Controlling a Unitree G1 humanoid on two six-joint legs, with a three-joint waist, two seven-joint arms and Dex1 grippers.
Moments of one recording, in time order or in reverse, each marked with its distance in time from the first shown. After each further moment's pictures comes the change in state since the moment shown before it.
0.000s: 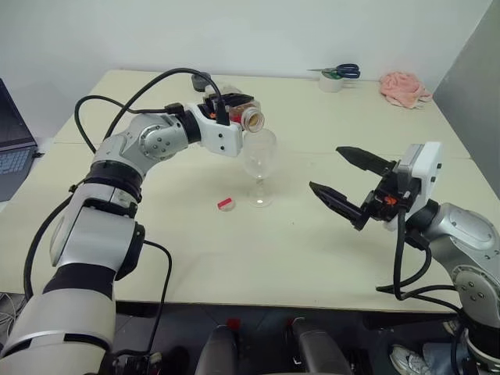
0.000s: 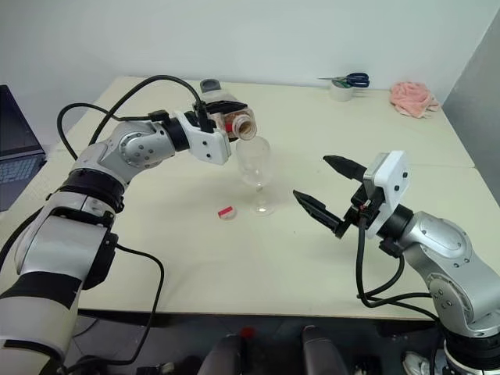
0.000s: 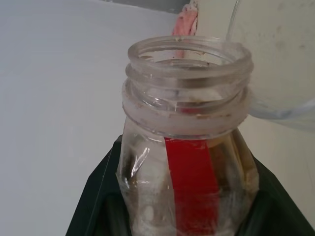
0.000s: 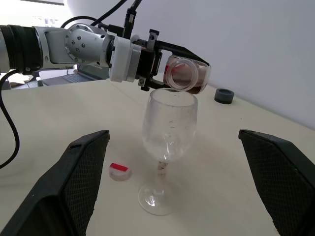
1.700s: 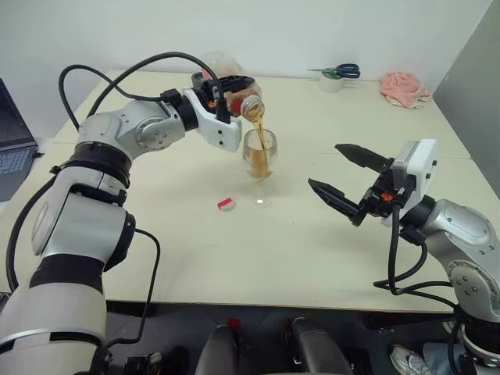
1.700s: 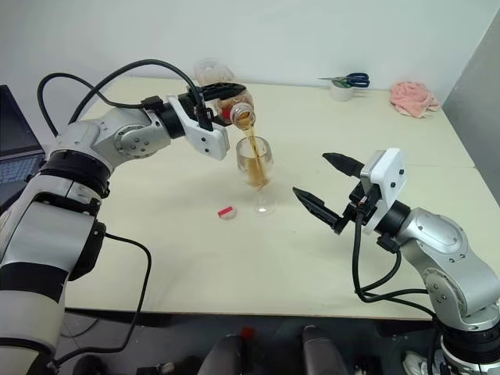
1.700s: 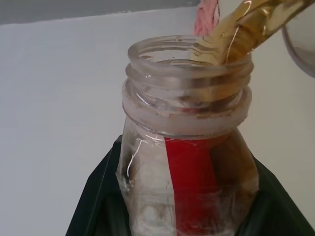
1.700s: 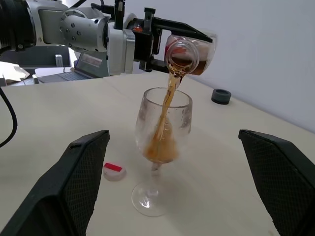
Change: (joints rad) left arm -0.104 0.058 -0.111 0.000 0.217 -0.018 0.314; right arm -0.018 0.006 0.022 0.034 -0.041 -0.022 0.013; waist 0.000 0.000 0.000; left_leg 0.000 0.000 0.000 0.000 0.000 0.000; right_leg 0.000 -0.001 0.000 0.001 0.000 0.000
